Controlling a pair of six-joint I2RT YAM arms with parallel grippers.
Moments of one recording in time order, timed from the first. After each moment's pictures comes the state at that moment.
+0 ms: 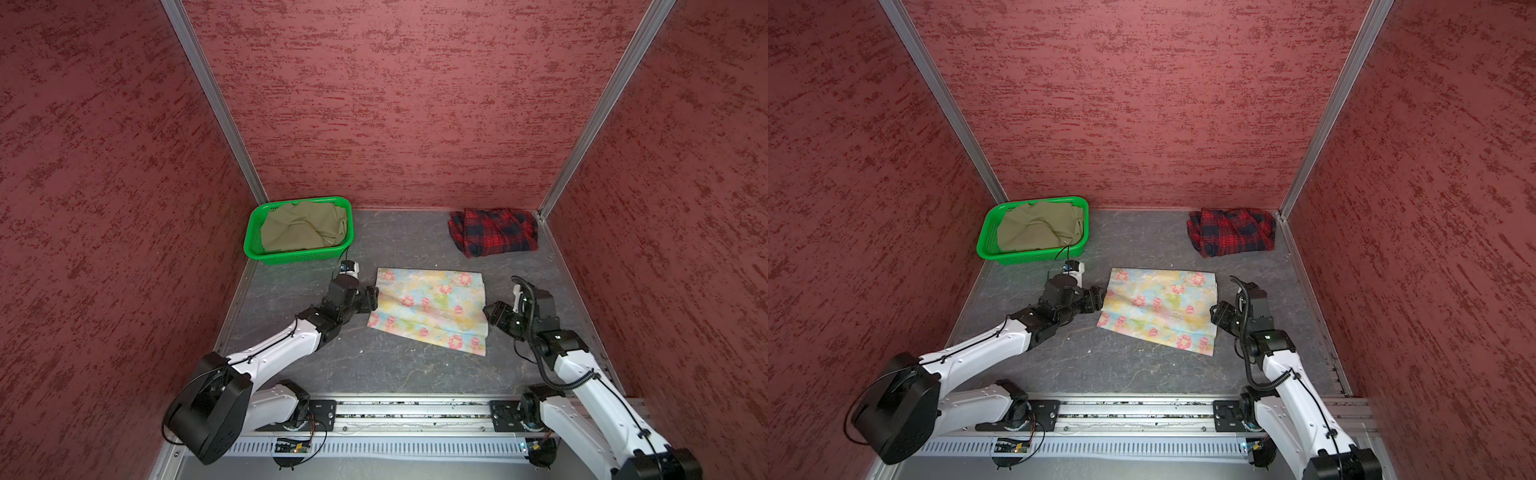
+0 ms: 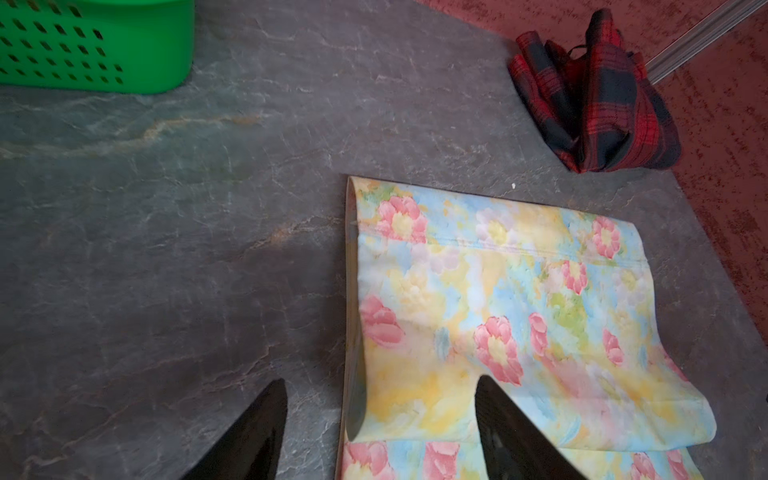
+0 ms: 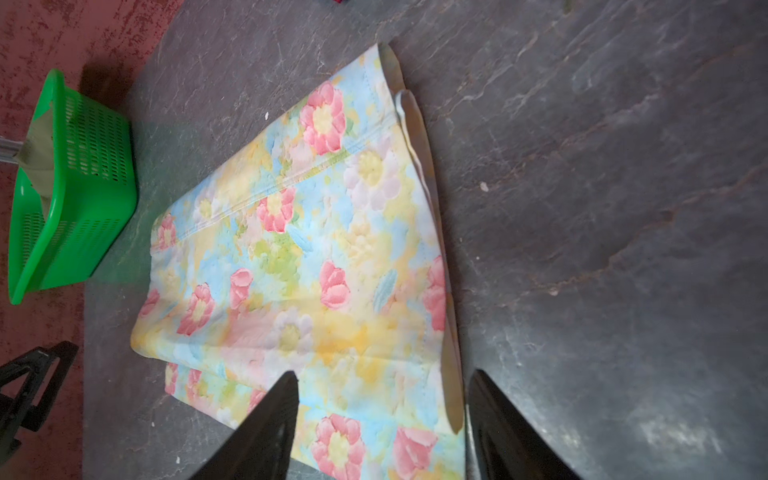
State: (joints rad) left arm -0.54 1.20 0.57 0.00 -0.08 -0.55; right arm 0.12 0.82 0.46 -0.46 -0.23 0.68
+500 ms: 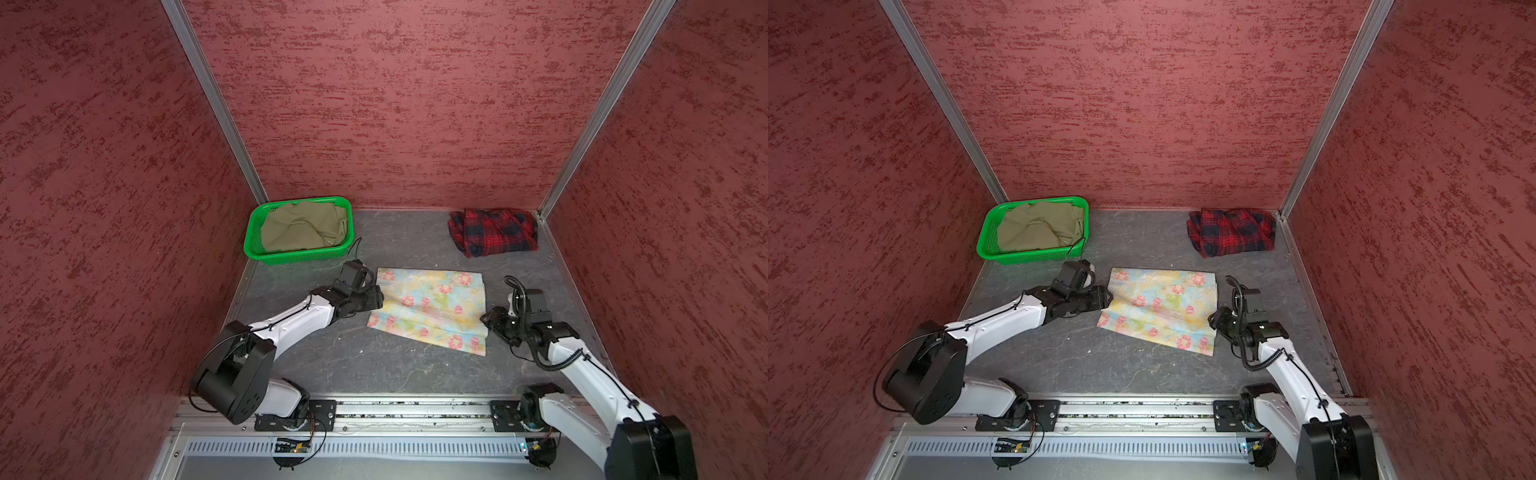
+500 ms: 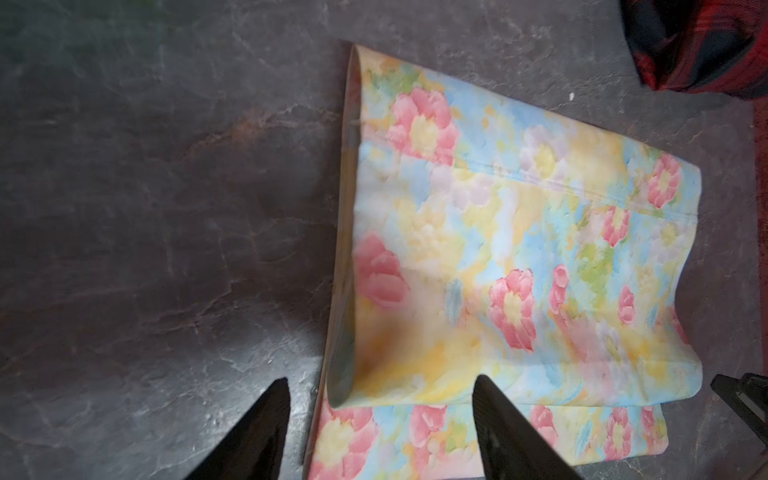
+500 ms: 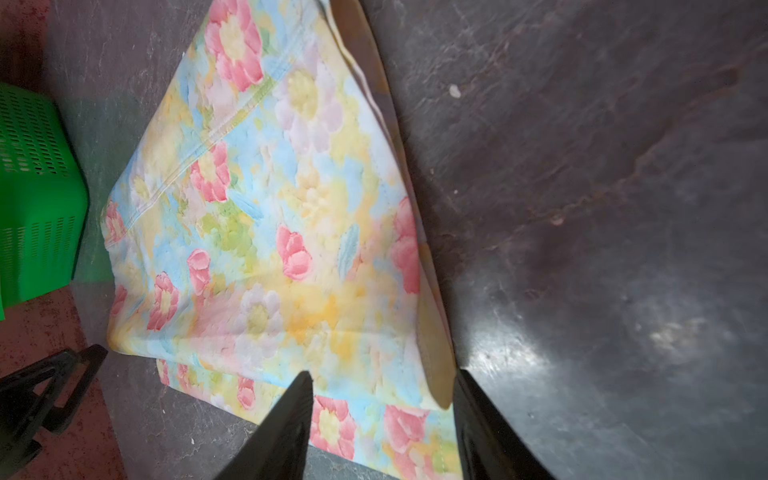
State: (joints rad) left arm -0.49 1.44 0.78 -0.31 0.13 -0.64; right arm 0.12 0.97 0.46 -0.49 -0.29 0.77
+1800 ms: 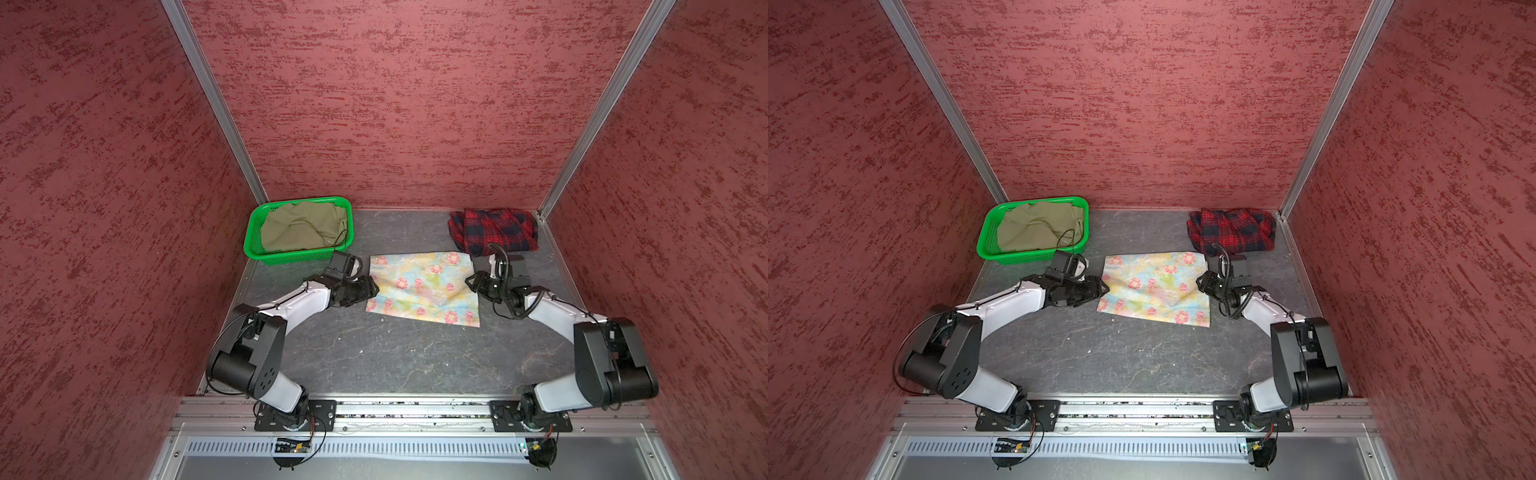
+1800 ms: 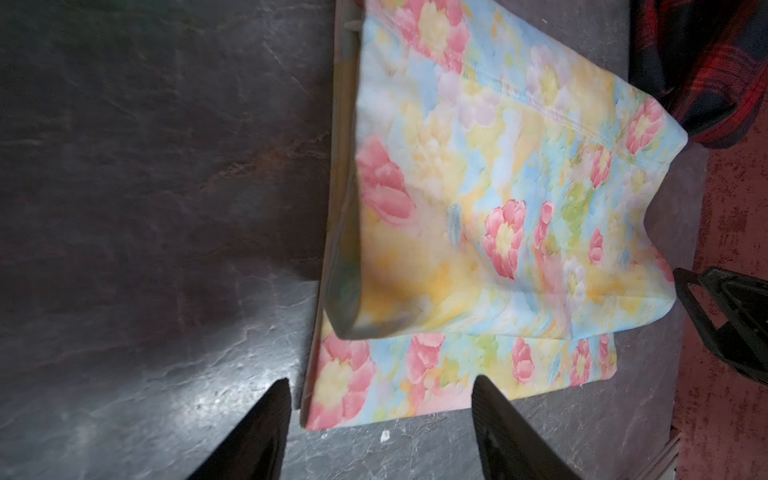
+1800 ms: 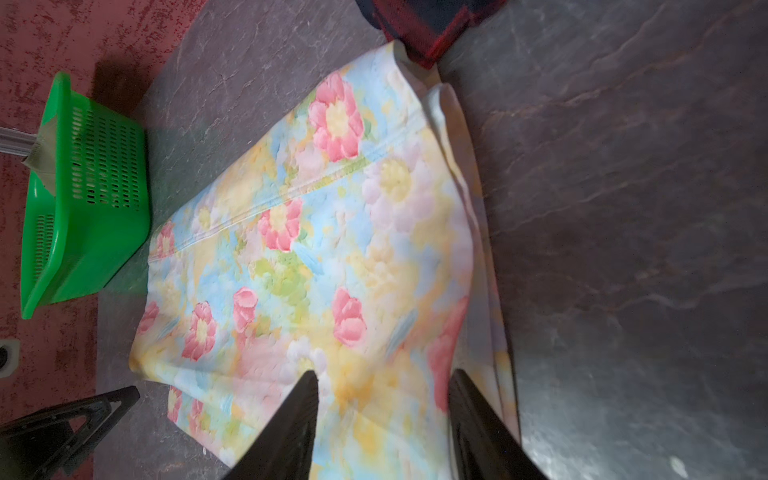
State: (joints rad) left arm -0.33 1.53 0.85 -0.30 0.29 -0.62; right arm 0.12 1.44 0.69 -0.05 -0.34 0.61
